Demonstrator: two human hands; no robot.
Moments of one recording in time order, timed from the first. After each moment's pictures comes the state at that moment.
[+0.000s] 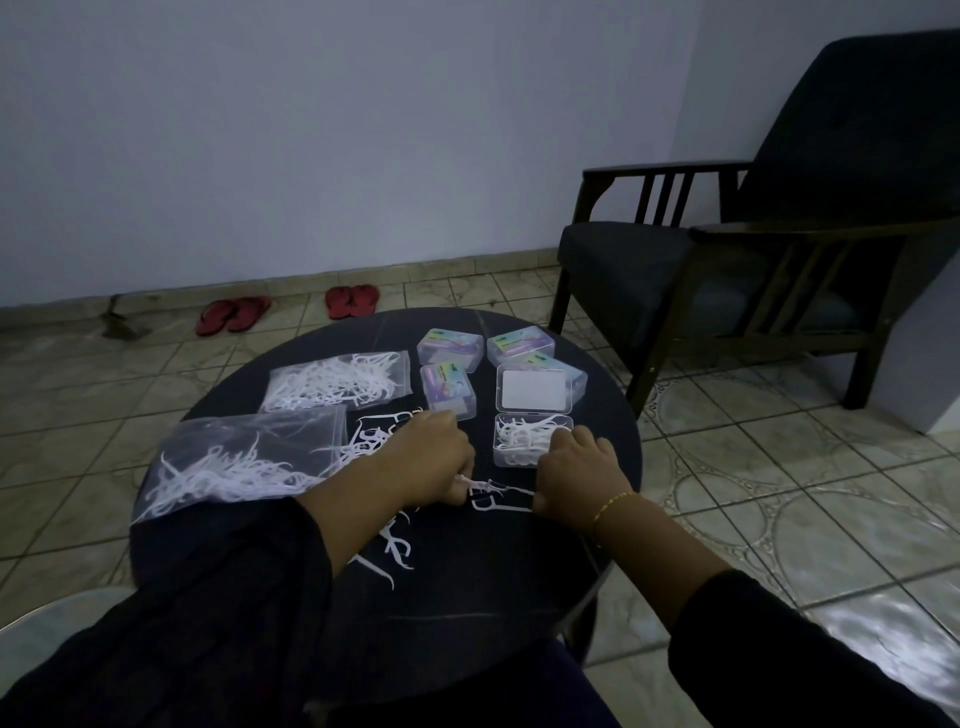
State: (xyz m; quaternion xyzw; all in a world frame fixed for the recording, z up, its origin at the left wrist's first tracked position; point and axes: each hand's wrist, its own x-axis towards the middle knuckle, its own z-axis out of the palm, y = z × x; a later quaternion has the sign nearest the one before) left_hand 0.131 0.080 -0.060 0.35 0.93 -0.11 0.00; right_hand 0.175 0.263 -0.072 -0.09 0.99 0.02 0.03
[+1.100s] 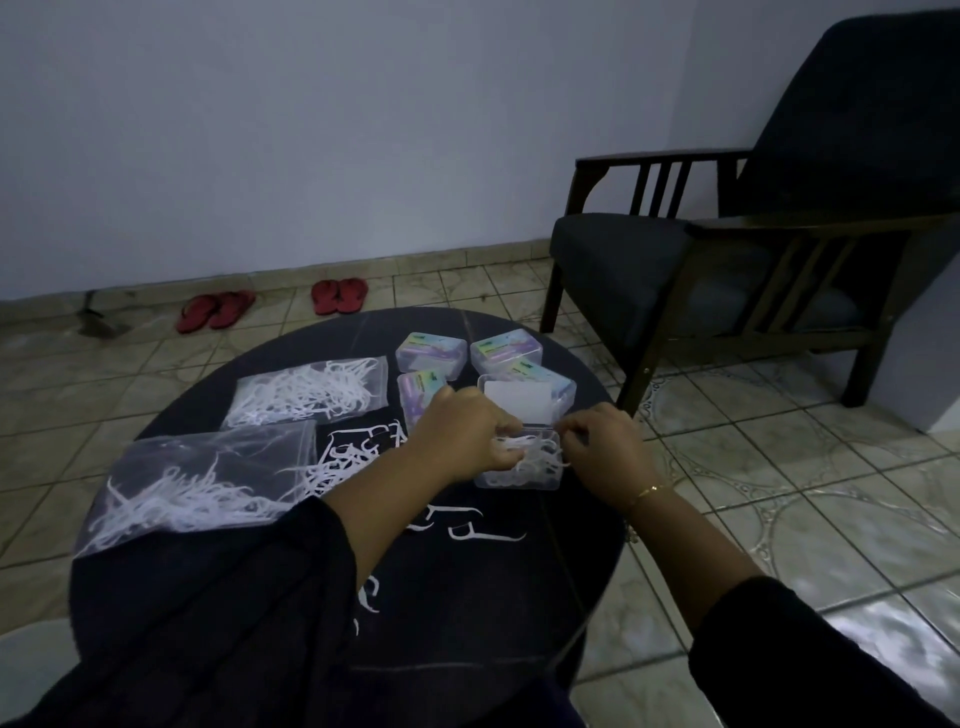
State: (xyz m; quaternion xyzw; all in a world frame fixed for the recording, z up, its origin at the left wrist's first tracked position) left_hand 0.092 0.137 -0.057 0.28 0.95 0.08 -0.05; right_hand 0.130 0.315 -0.077 0.00 0.96 -0.26 -0.09
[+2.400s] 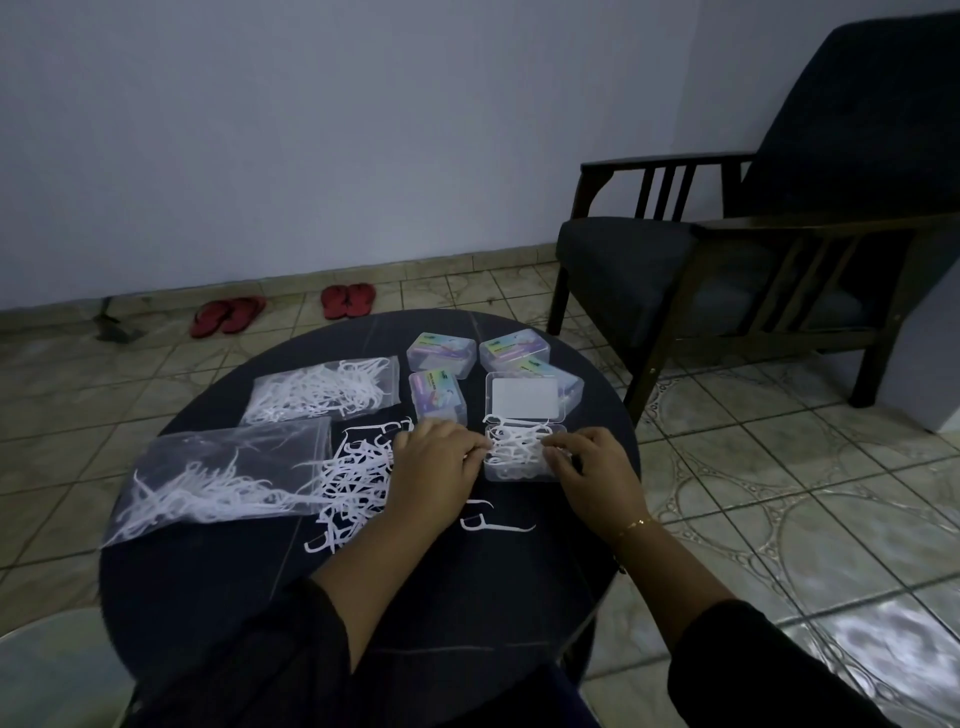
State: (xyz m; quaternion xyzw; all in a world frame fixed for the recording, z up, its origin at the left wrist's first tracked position) left_hand 0.135 0.108 -0.097 0.14 0.95 0.18 -0.19; right_hand 0.151 0.298 -0.111 0.01 0.93 -0.34 -0.12
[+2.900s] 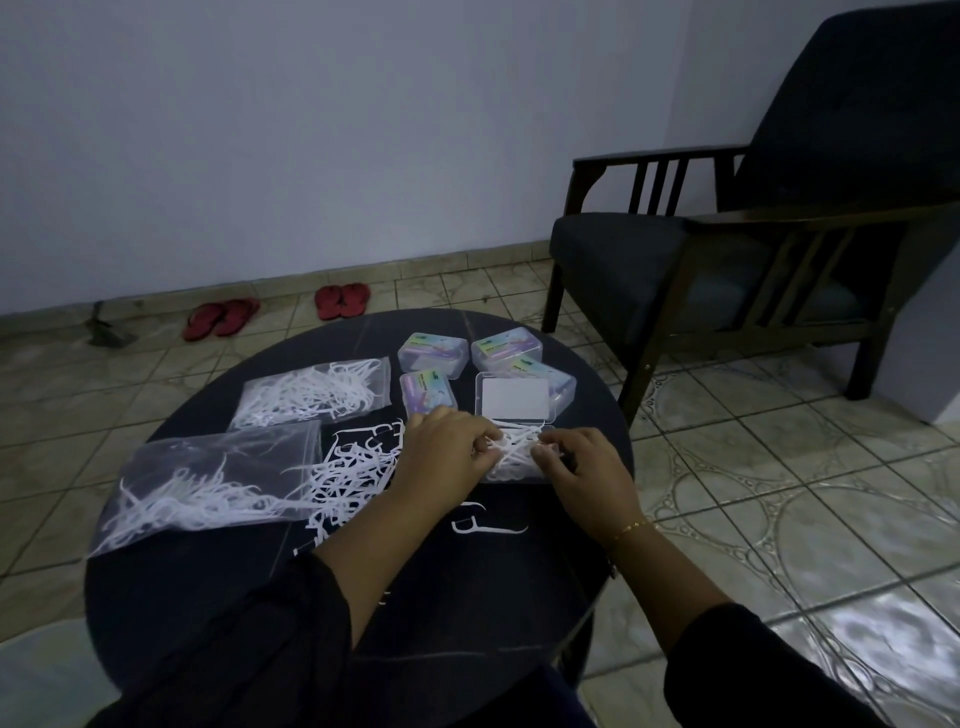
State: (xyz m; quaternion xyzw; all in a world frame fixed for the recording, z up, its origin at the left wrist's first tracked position) left_hand 0.124 0.124 -0.078 0.18 0.96 0.17 -0.14; right_hand 0.150 0.300 -0.113 0.00 0.92 -0.37 -0.13
